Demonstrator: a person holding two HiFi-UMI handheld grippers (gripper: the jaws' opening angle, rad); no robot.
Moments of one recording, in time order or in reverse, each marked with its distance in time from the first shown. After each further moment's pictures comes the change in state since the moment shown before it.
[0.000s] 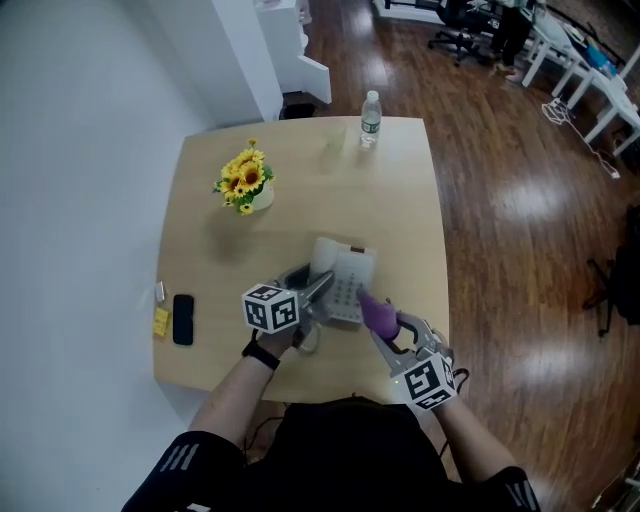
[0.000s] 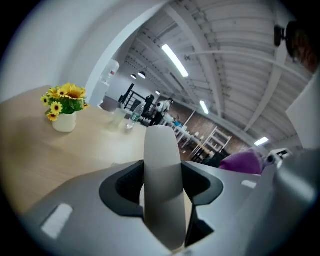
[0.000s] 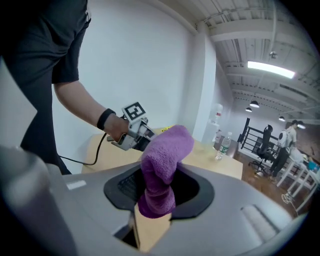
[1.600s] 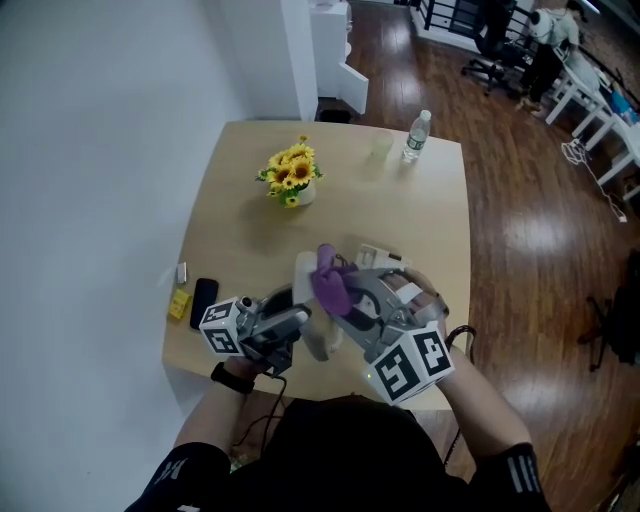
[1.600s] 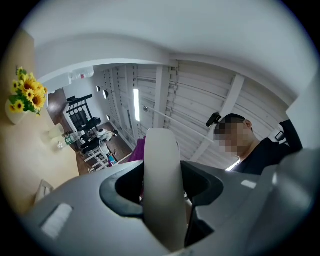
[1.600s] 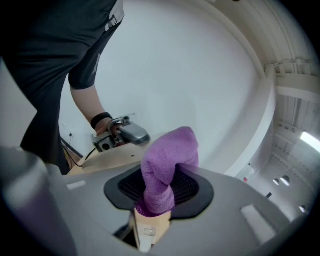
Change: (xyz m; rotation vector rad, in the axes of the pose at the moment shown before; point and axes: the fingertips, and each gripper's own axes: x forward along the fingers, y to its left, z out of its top) left arm -0.218 -0.094 0.104 -0.202 -0.495 -0.792; right arm 0.062 0.081 0.231 -0.624 -0.168 0.228
